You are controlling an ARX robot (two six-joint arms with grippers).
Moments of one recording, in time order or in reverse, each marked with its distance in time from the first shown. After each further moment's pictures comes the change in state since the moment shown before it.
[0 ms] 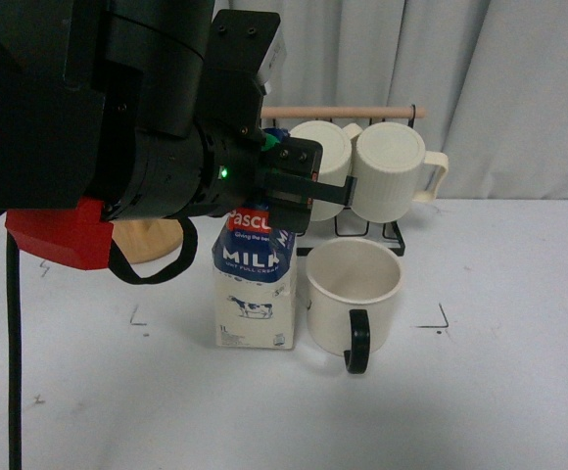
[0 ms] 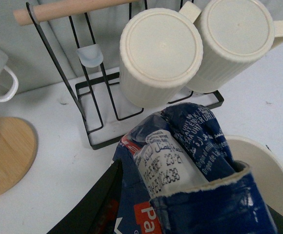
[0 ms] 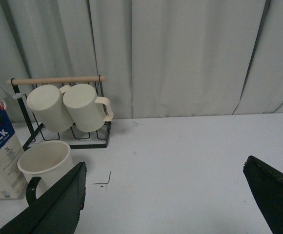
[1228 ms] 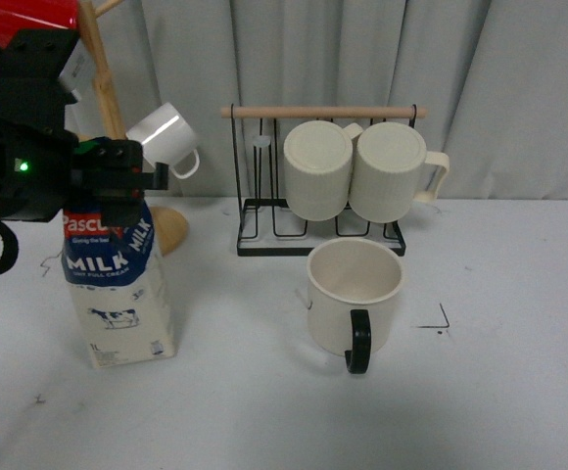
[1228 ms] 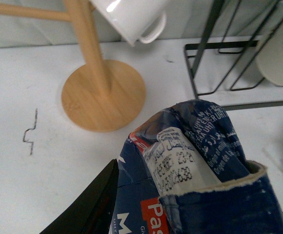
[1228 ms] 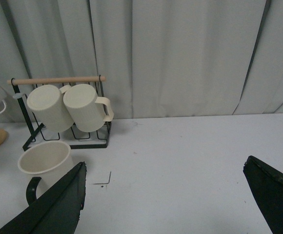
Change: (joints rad) left arm 0.268 -0.124 -0.108 -0.119 0.037 -0.045; right arm 0.000 0.000 0.000 0.000 0.000 0.000
